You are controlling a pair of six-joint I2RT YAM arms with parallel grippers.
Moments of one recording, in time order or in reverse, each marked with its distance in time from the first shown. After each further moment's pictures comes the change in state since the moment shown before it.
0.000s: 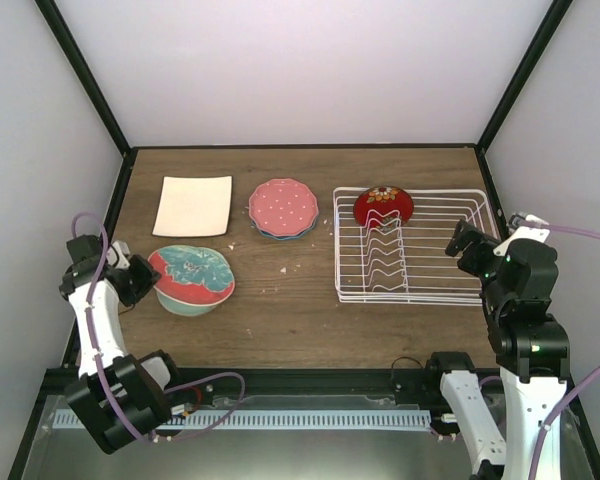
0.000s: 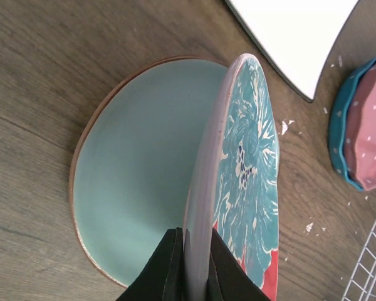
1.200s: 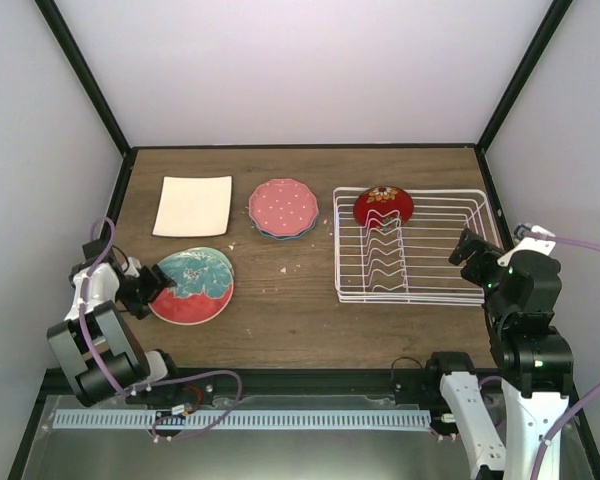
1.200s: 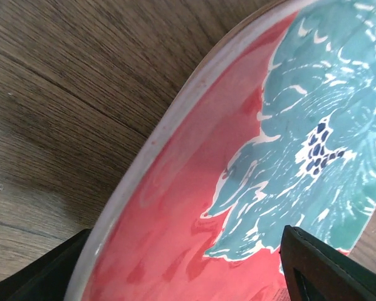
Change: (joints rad) left arm -0.007 0.259 -0.064 0.040 -0.066 0.030; right arm 0.000 -0.052 0.003 -0.056 0.039 0.010
